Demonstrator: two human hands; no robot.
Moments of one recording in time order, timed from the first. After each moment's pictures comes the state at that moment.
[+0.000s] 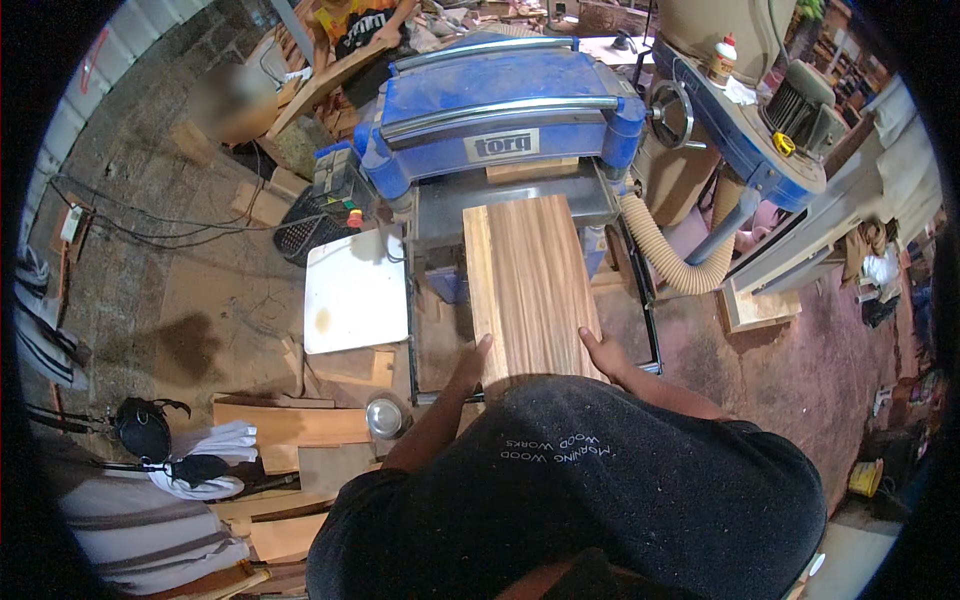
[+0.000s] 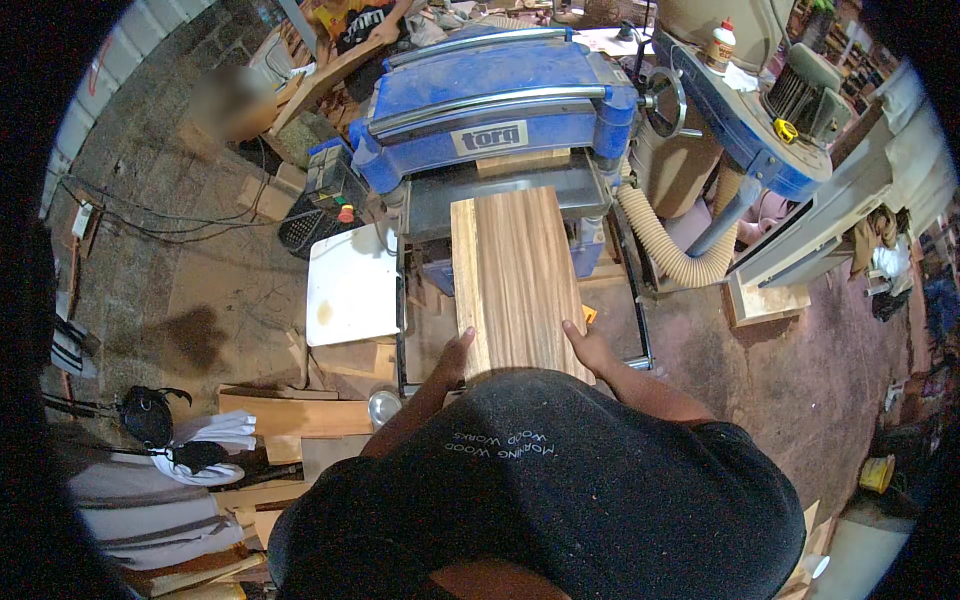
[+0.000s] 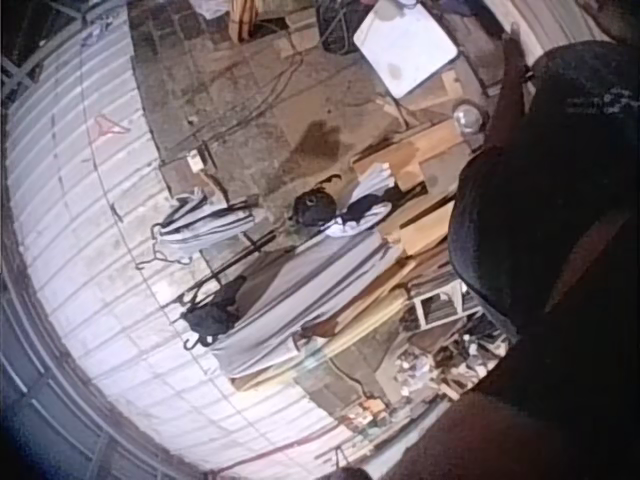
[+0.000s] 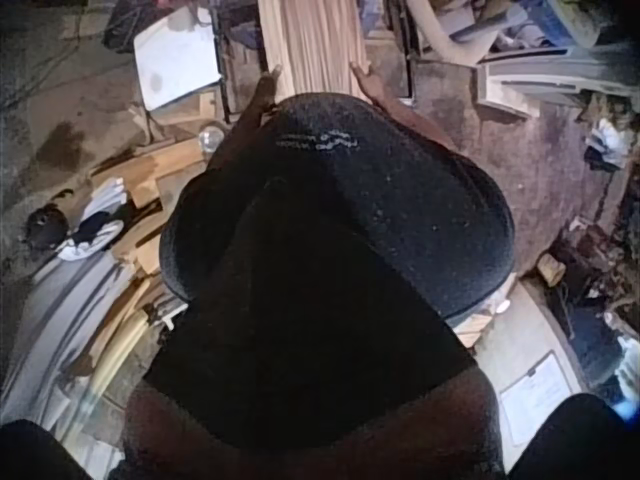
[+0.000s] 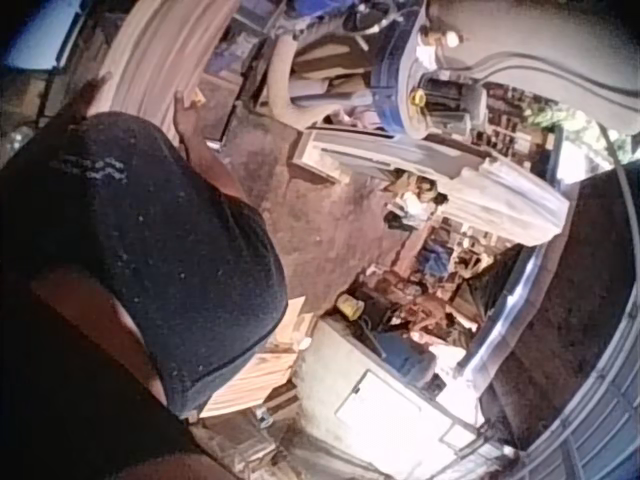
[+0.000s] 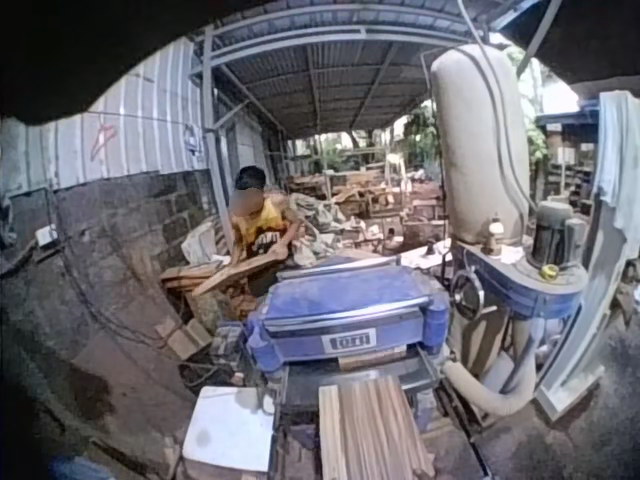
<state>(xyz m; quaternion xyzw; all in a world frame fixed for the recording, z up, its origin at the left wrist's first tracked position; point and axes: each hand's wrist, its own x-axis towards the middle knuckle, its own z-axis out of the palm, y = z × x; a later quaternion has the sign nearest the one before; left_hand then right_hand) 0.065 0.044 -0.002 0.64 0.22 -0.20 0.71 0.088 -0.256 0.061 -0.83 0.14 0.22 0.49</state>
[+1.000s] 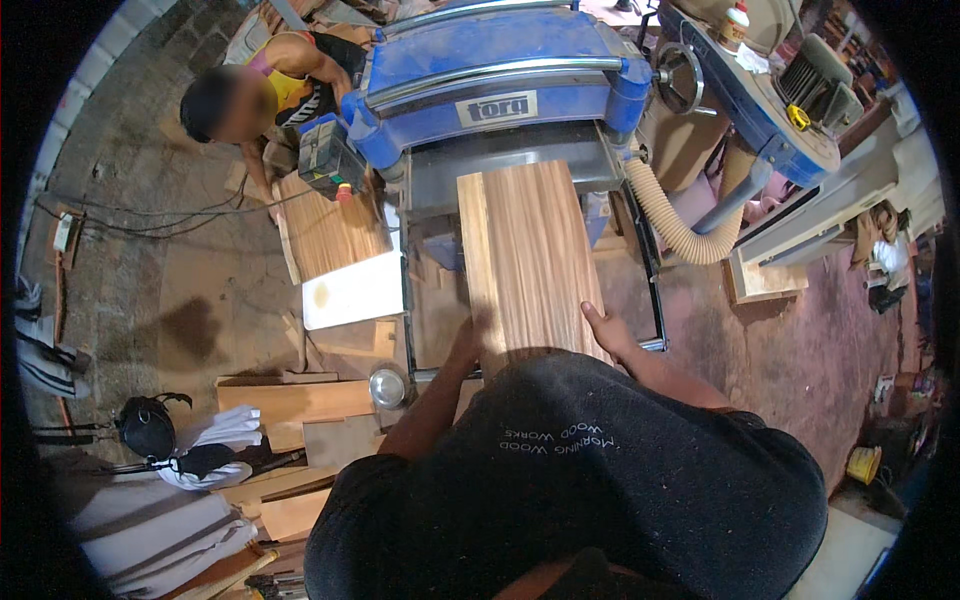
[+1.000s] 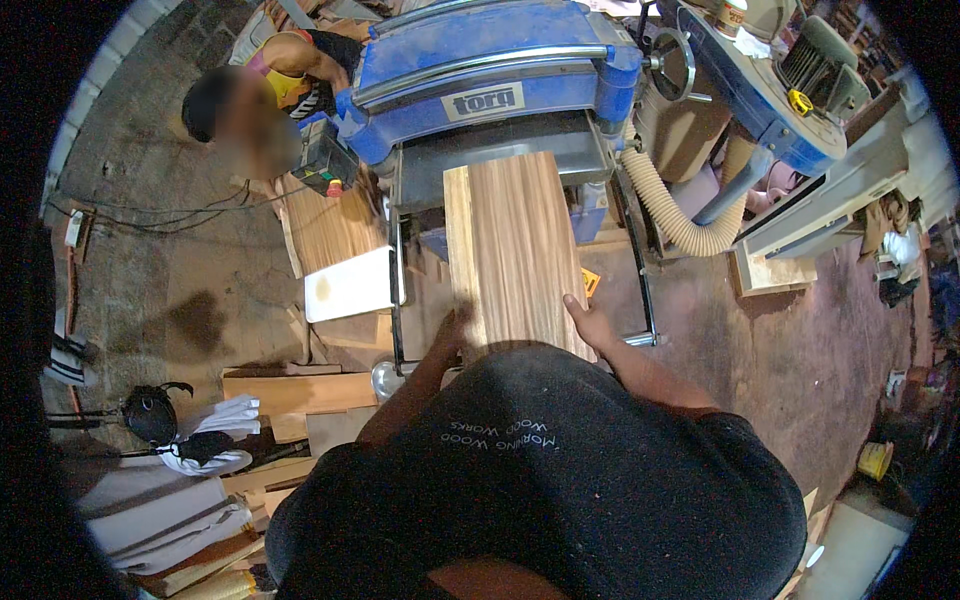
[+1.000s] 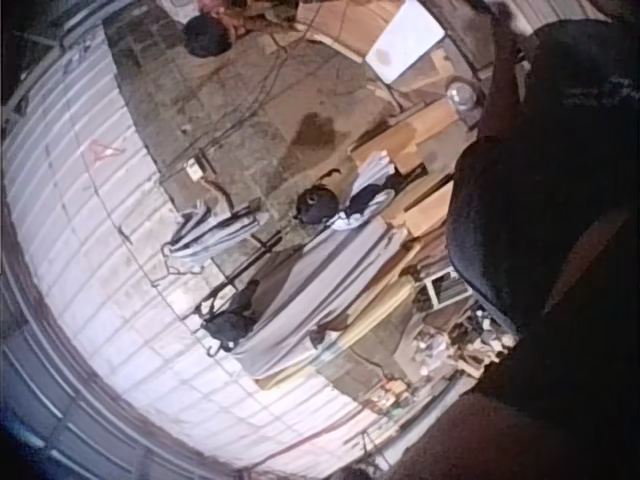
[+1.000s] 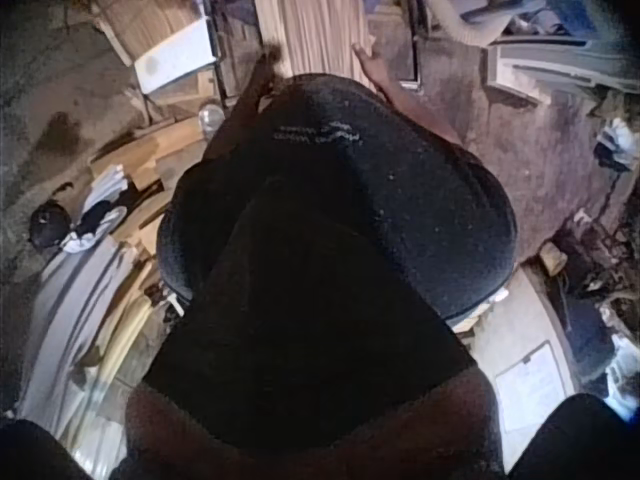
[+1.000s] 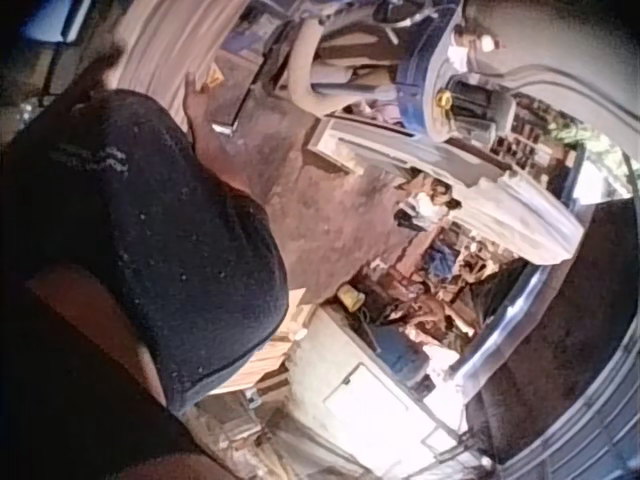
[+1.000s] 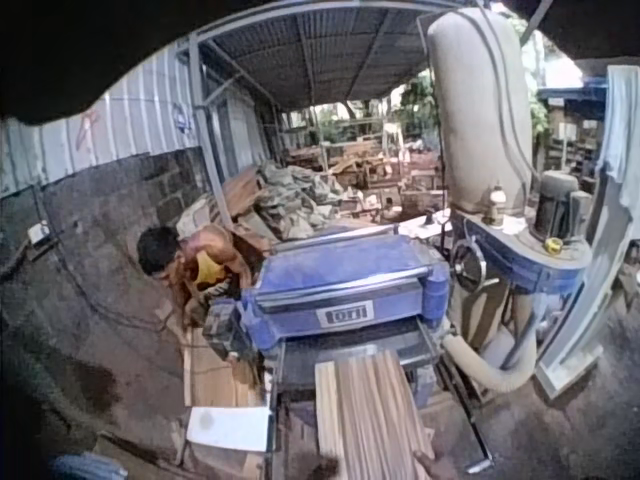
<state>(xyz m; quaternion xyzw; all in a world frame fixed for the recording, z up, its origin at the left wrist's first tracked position) 0.060 0.049 -0.016 0.68 0.20 -0.18 0.68 0.088 -0.255 0.067 -0.79 0.16 0.24 0.54</state>
